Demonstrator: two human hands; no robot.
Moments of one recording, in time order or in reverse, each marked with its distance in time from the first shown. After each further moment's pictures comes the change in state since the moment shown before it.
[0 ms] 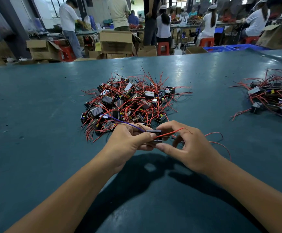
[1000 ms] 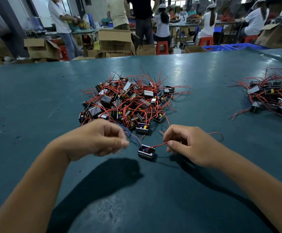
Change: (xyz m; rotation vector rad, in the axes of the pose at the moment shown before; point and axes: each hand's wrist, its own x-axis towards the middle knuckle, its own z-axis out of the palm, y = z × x) left_hand -0.002 0.037 -0.075 0.476 -0.372 -0.137; right_hand 0.002 0.010 -0.020 0.029 -0.299 0.276
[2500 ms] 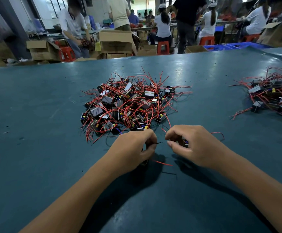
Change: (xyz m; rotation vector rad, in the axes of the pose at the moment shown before) left_hand 0.037 -0.009 0.074 0.748 0.341 0.357; right_hand -0.001 -0.001 0.000 -0.296 0.175 -0.235
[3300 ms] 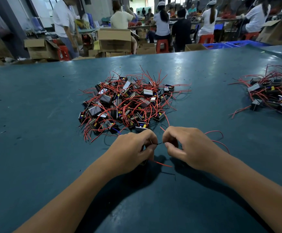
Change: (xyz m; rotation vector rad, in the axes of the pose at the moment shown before) left_hand -0.003 0.004 -0.002 -0.086 -0.110 -0.047; right_hand -0.001 -0.006 0.008 -0.078 -0.028 -0.028
